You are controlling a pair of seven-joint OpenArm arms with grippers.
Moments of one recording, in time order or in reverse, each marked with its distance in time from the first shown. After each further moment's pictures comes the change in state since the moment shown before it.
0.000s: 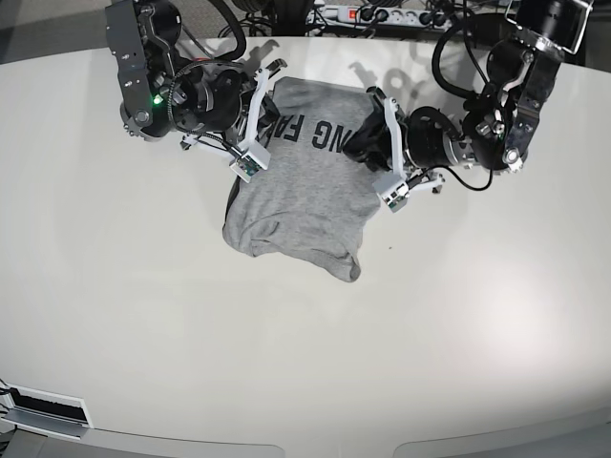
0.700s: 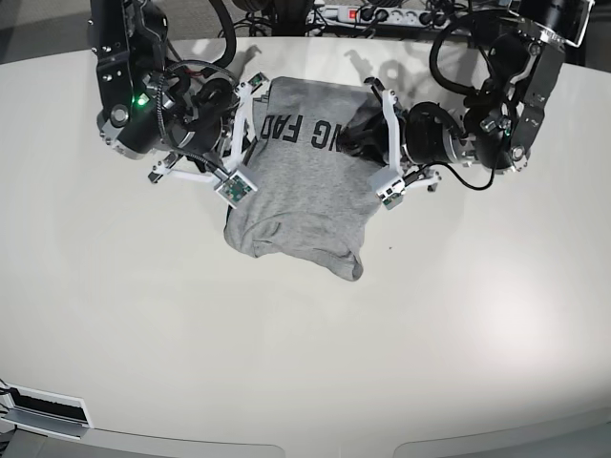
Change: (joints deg) left arm 1.1 -0.5 -0.4 7.8 -6.2 0.2 7.4; right arm -0.3 1.0 0.0 17.5 -5.7 -5.8 -10.4
